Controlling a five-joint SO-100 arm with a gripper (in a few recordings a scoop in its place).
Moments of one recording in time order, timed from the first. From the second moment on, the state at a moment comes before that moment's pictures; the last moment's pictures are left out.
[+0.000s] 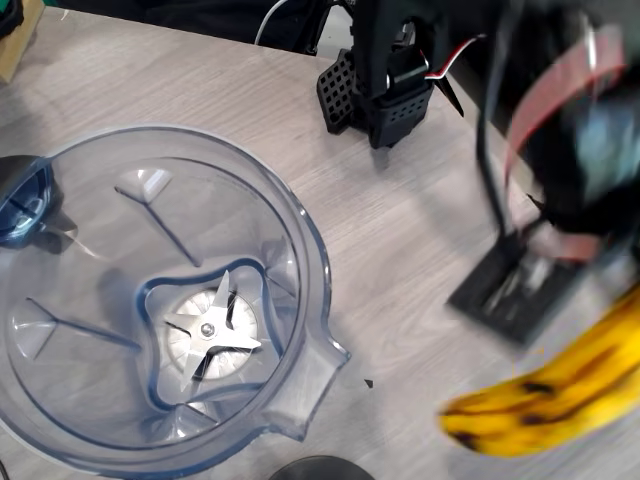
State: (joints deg) arm -42.5 119.7 79.5 58.5 -1.3
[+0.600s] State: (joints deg) arm -5.1 132.3 79.4 47.1 4.7
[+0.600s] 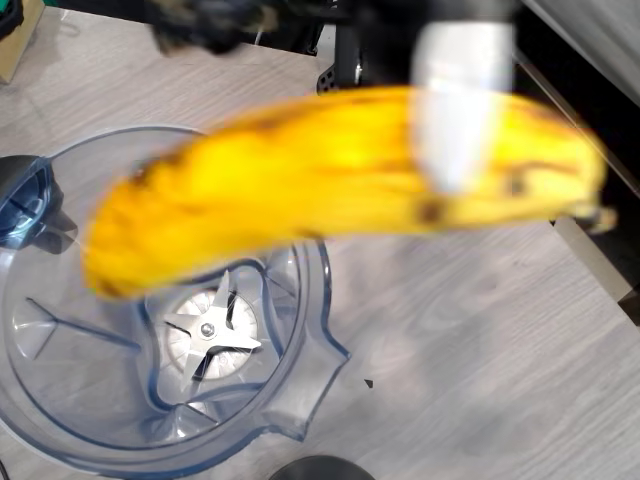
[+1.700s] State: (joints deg) arm -1.8 120.2 64.2 82.9 10.5
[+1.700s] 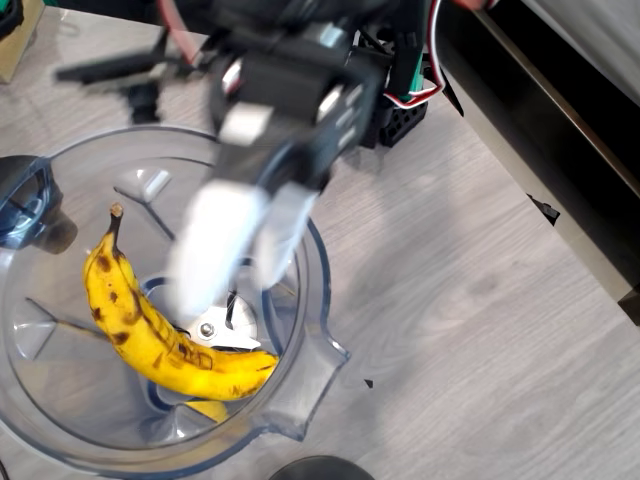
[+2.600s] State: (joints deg) arm -4.5 189.3 164.1 68.1 3.9
